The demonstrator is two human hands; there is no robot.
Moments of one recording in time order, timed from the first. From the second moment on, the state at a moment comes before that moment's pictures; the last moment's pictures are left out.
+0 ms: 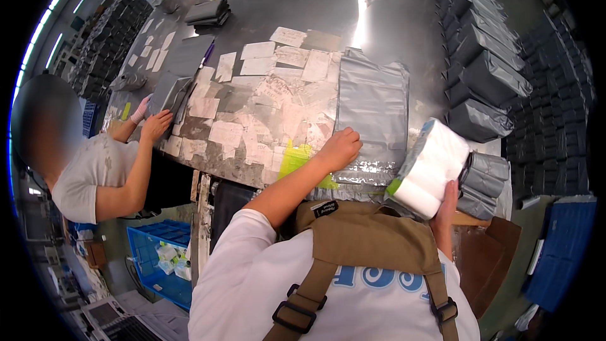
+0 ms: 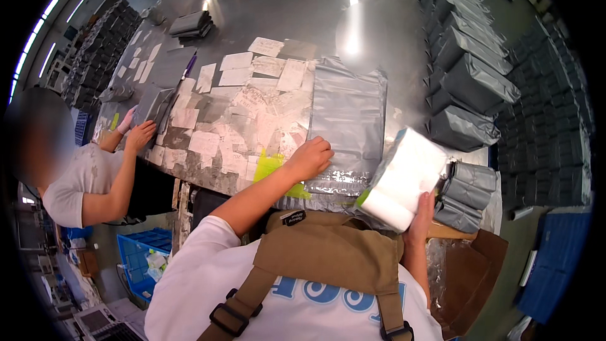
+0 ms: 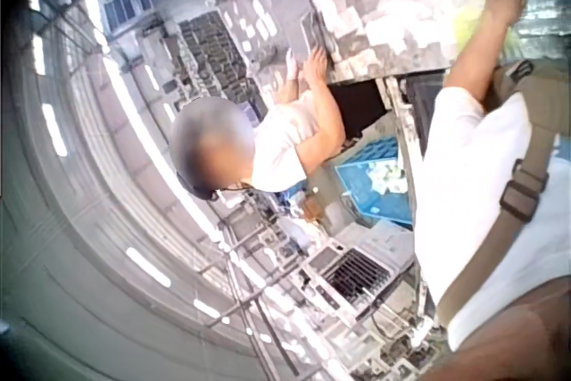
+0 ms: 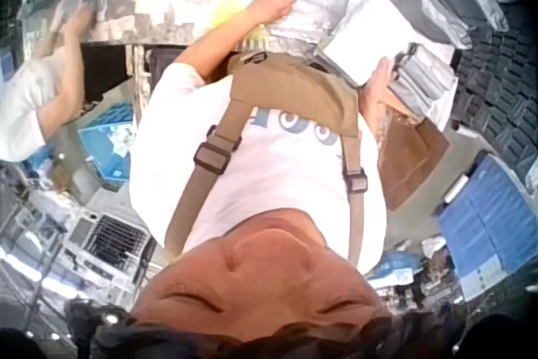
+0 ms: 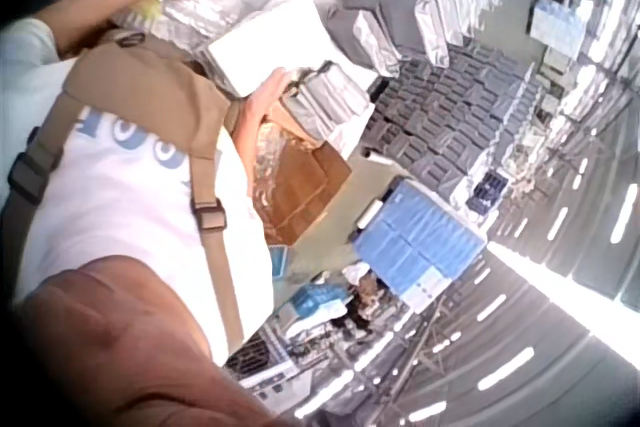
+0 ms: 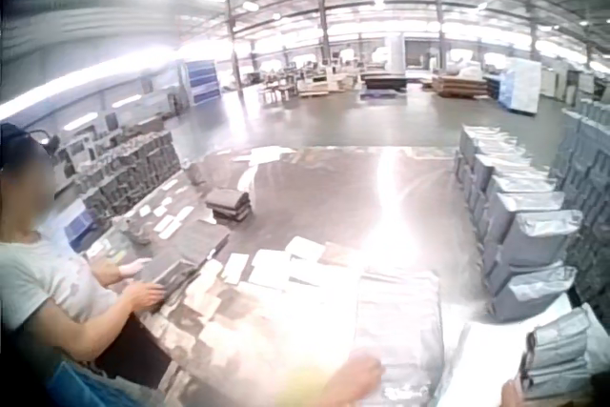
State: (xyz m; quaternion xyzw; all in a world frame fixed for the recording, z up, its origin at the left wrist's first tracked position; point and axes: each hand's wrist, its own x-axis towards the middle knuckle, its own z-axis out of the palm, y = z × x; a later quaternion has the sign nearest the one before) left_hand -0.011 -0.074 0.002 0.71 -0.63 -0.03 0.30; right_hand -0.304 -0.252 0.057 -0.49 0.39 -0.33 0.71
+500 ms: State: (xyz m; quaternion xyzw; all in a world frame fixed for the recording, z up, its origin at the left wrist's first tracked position) left_hand 0.023 -0.077 -0.030 0.77 -0.44 -0.14 0.43; right_hand -0.246 -0.217 0.050 -0.87 0.36 0.02 0.35
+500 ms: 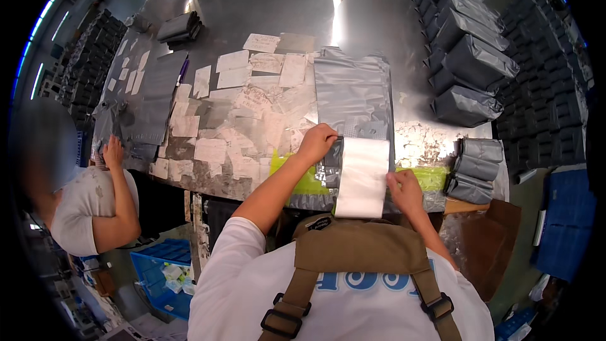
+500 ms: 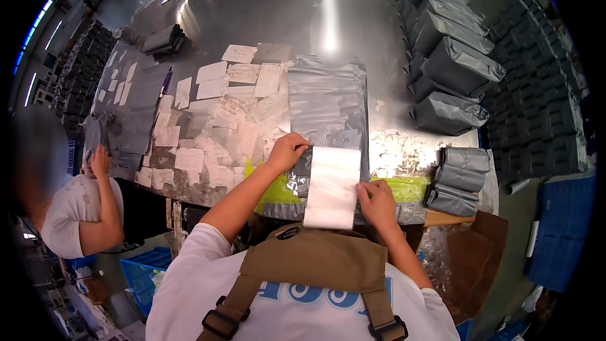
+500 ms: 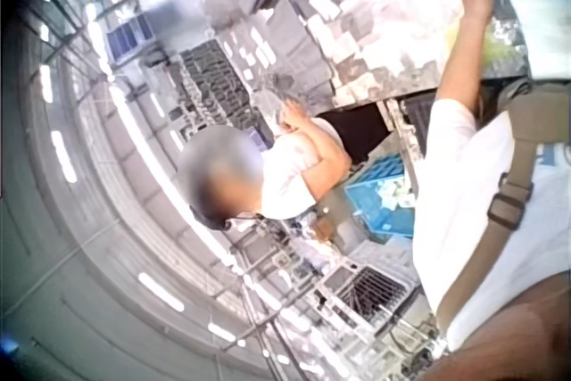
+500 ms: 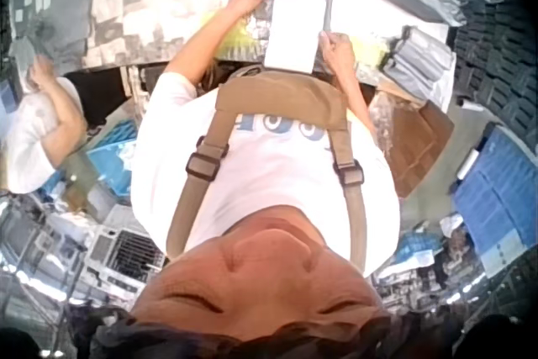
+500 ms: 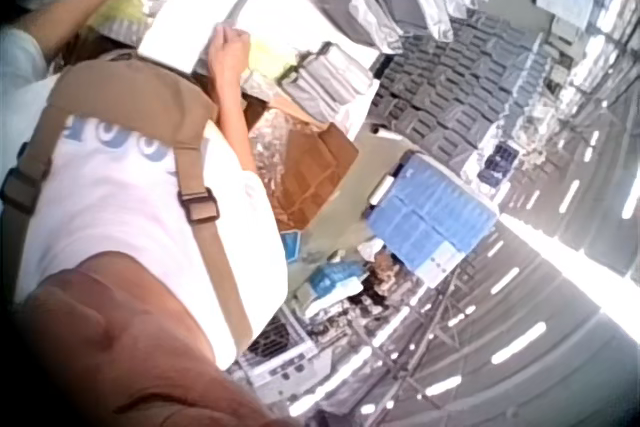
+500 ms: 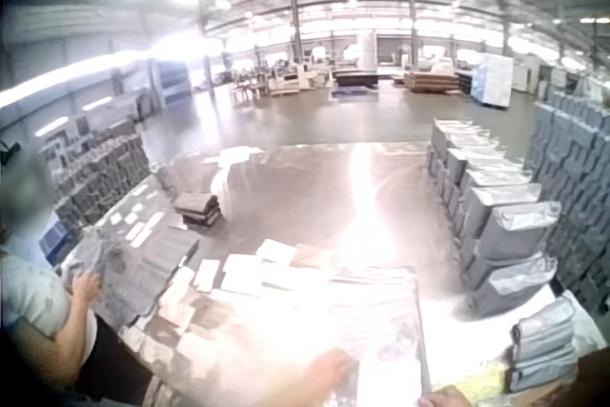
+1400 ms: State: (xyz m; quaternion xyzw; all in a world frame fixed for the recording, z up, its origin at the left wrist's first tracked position) left_hand 0.000 -0.071 0.002 0.79 -0.33 -0.04 0.52; right_hand -0.158 -0.264 0.016 -0.84 0.33 -0.19 0.38
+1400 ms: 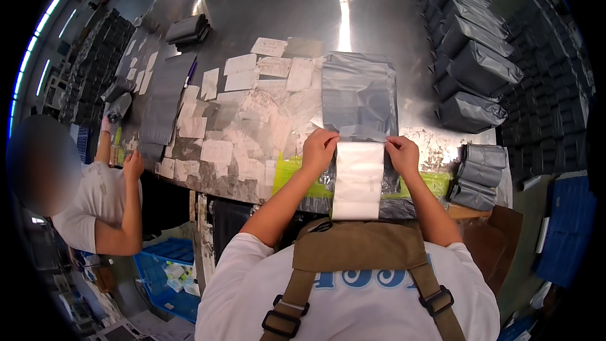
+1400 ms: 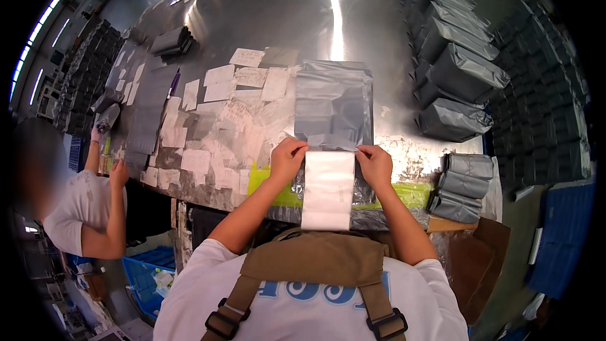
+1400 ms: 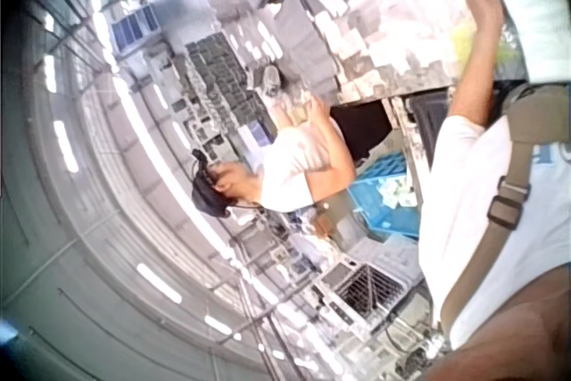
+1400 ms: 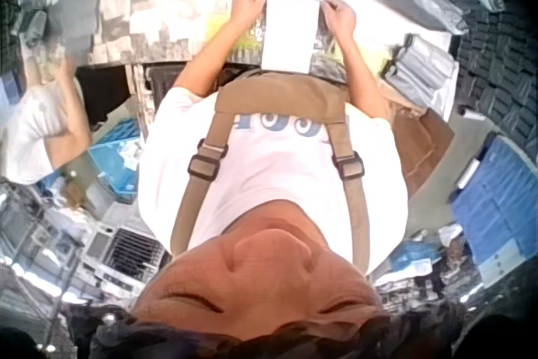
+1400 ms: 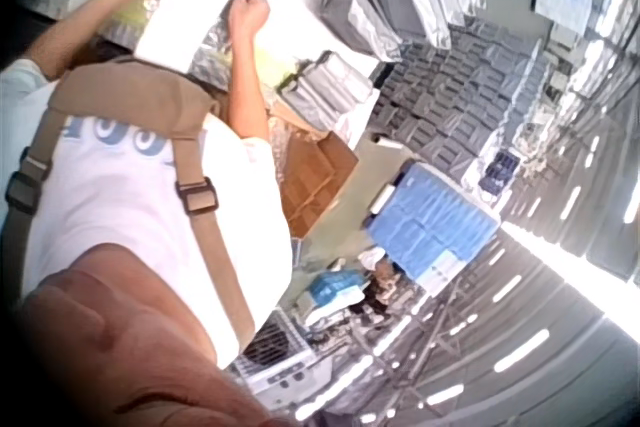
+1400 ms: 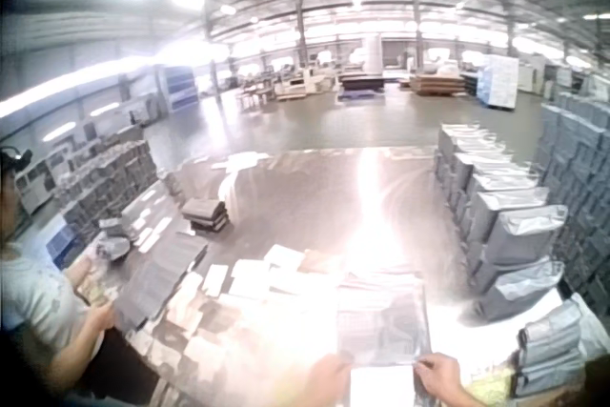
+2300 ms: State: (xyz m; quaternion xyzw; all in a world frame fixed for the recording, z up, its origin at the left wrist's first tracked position) left_hand -0.088 0.016 -0.030 0.83 -0.47 -0.14 0.27; right_hand -0.277 -0.220 -0.018 -0.96 0.15 0.01 0.25
